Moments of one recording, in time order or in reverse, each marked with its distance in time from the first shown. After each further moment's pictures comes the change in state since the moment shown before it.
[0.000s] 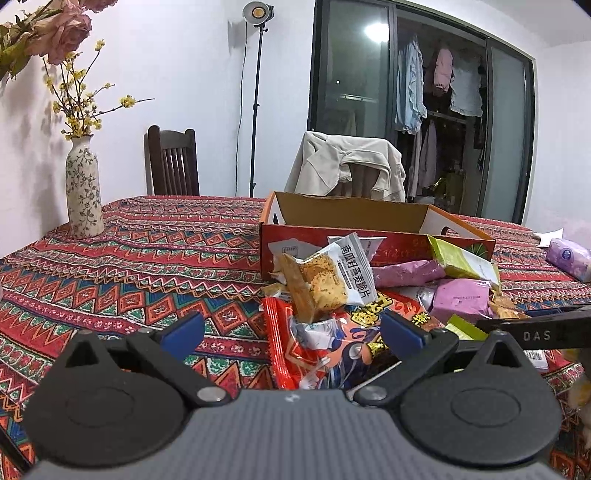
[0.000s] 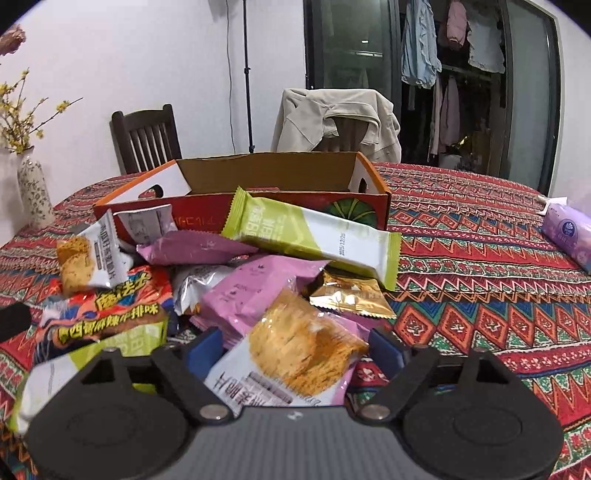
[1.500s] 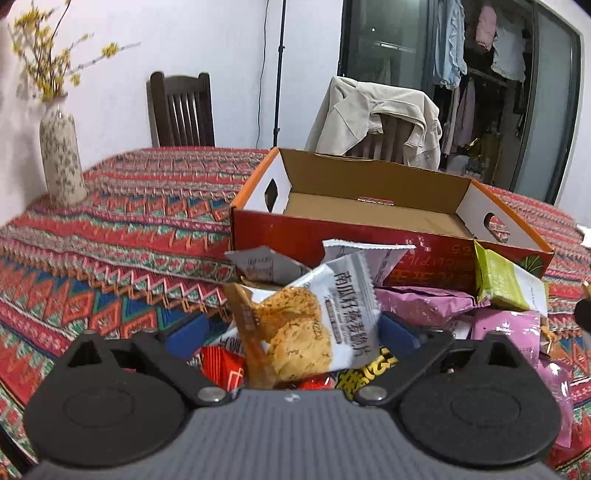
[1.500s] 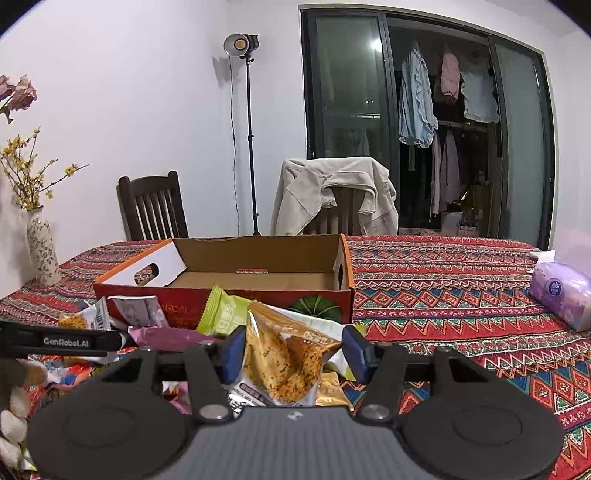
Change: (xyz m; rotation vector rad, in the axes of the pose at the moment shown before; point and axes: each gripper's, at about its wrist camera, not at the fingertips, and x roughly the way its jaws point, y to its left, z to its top) left arm 0.099 -0.029 0.041 -0.075 0.205 0.086; right arm -0.023 -0.038 0.028 0.004 -0.226 0.027
